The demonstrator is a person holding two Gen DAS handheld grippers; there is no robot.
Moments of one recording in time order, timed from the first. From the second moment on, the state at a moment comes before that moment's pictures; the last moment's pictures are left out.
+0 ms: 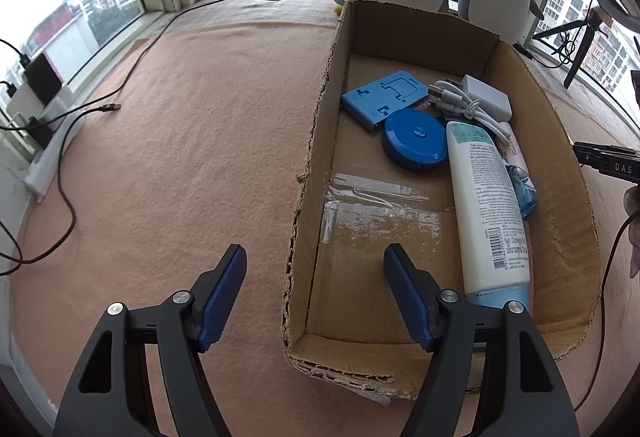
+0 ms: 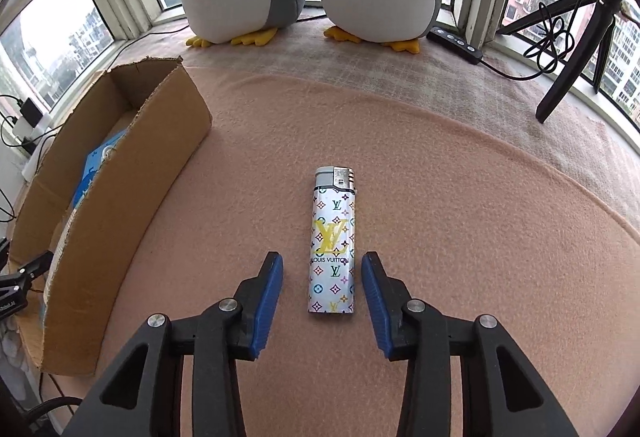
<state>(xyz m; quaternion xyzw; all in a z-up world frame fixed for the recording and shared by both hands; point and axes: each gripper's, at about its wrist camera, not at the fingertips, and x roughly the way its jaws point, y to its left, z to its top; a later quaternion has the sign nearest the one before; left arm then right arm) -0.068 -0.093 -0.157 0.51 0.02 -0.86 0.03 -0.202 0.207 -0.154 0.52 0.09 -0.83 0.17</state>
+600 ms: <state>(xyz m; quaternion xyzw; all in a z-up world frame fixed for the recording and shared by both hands) -0.070 -0.091 -0.158 0.51 0.02 -0.86 0.03 -0.200 0.215 -0.149 0.53 0.05 -0.83 0.15</state>
